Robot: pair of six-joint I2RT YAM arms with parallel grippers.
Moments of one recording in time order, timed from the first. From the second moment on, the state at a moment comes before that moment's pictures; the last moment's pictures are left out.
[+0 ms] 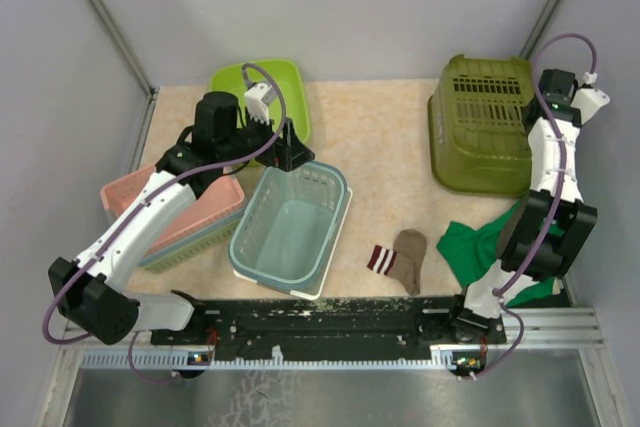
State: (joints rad) left arm -0.50 1.31 1.28 -0.38 0.39 -0.26; right arm -0.35 1.65 1.52 -0.72 0.55 0.52
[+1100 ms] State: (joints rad) left arm -0.49 1.34 1.32 -0.41 0.28 -0.27; right arm 0.19 1.44 1.19 -0.48 -0.03 0.35
